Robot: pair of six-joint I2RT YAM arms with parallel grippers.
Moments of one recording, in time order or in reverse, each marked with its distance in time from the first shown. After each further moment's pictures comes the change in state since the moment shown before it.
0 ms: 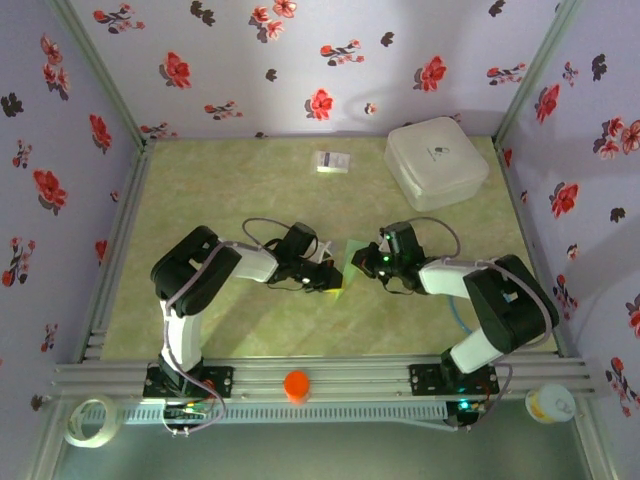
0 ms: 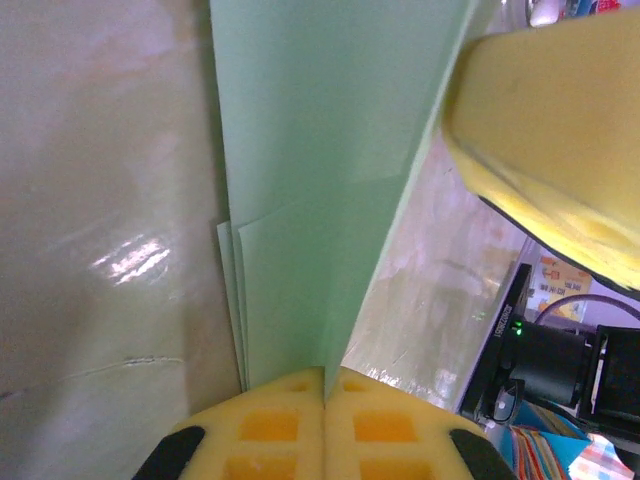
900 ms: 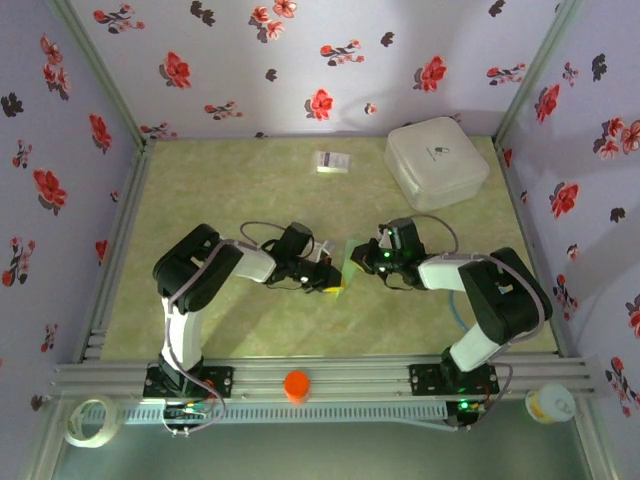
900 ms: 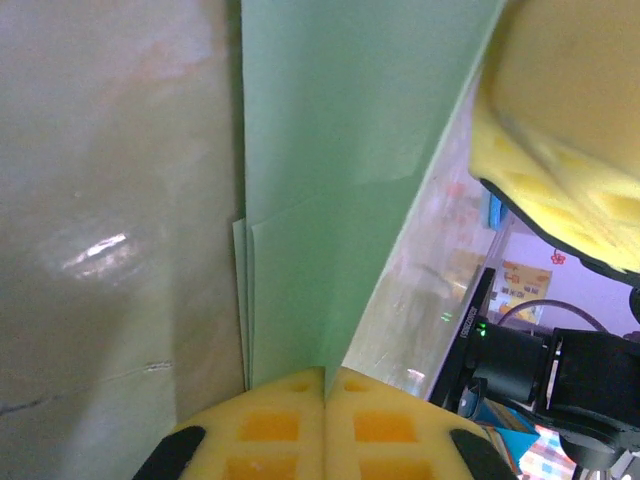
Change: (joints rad) left arm 0.029 0.026 -0.020 0.081 0.062 -0.076; right arm -0.031 0.044 0.019 0.055 -0.089 0.000
